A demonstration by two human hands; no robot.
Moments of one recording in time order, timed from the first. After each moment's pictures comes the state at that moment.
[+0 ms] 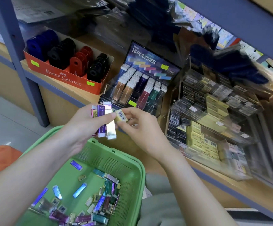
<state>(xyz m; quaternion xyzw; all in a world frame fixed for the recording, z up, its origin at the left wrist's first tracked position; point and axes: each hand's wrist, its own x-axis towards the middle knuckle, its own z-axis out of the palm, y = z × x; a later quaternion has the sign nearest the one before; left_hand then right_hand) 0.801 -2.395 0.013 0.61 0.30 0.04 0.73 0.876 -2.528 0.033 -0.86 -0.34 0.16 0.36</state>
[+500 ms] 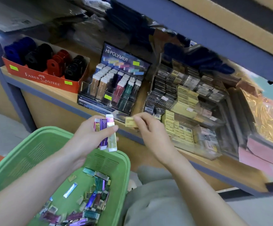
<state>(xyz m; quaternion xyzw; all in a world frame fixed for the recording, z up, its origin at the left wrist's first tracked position) 0.780 -2.467 0.021 0.64 0.25 0.02 0.72 0.864 -2.612 0.043 -0.87 -0.30 0.09 0.38</state>
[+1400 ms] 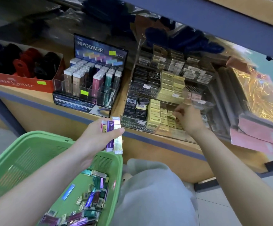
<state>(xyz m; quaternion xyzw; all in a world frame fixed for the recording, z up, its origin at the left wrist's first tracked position) 0.810 -2.528 0.023 0.69 0.25 -0.05 0.68 0.984 -2.751 0.020 -0.96 -0.11 -0.01 0.24</state>
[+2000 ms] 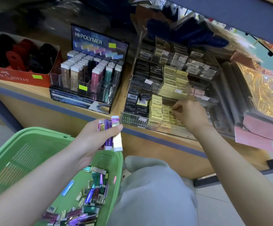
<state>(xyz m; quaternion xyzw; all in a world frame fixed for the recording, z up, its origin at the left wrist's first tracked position) 0.812 -2.524 0.014 0.64 0.28 -0.07 0.71 0.982 -2.742 0.023 -0.98 -0.17 -0.05 0.05</state>
